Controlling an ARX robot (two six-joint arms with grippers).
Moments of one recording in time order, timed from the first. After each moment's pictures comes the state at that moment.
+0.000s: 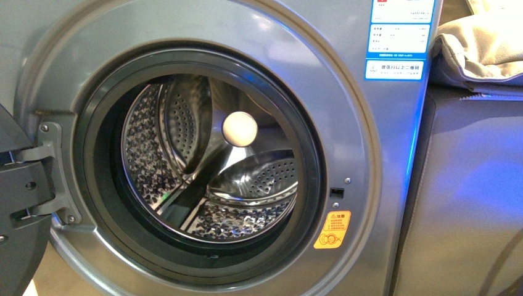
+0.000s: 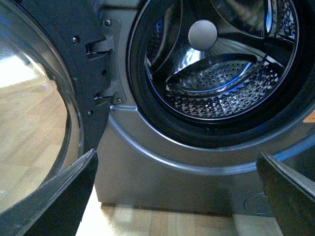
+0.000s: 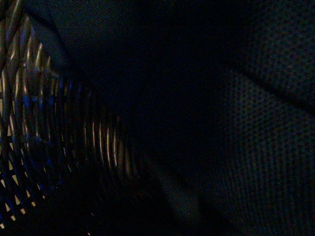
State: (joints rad) left arm 0.00 0.00 0.01 0.00 0.00 0.00; right arm -0.71 2.79 1.09 0.45 -0.29 -0.20
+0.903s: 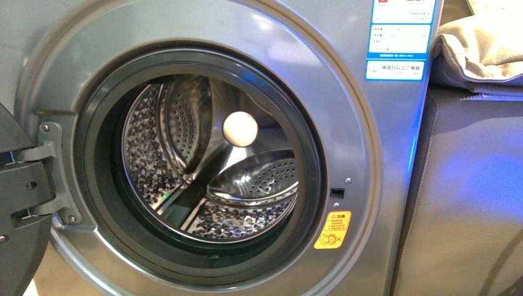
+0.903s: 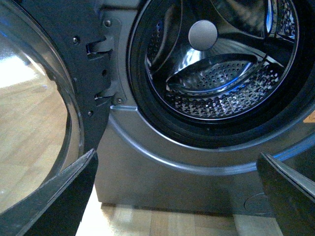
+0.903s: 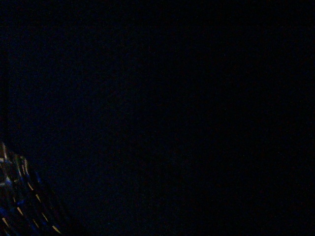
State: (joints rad) left arm 0.00 0.00 0.01 0.00 0.00 0.00; right arm -0.78 2.84 1.12 0.48 -0.28 -0.19
